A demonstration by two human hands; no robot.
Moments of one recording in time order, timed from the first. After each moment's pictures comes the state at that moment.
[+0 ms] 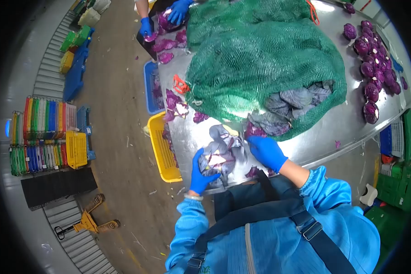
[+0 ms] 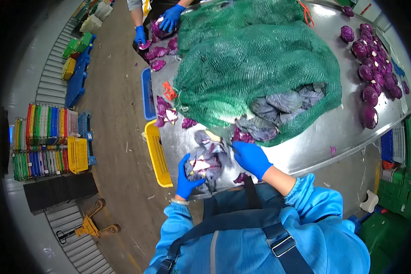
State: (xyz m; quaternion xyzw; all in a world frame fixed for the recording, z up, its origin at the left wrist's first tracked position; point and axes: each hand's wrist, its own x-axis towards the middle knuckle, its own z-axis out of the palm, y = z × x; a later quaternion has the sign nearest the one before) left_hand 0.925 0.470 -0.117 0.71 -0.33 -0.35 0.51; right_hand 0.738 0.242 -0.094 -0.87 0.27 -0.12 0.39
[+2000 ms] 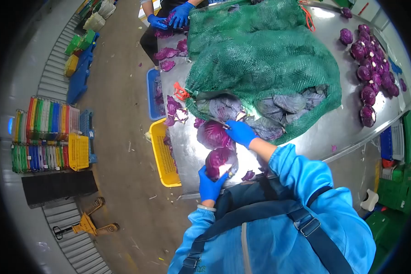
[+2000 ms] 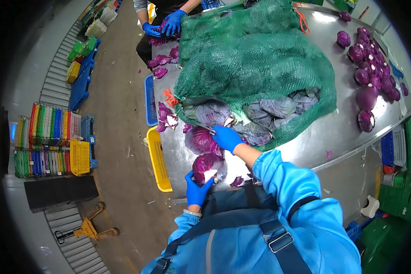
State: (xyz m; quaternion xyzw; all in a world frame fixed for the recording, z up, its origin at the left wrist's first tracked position) left_hand 0.854 0.458 -0.097 0.85 -0.17 -0.29 0.40; right_hand 0.834 0.206 -0.143 -0.87 0.27 -0.05 0.41
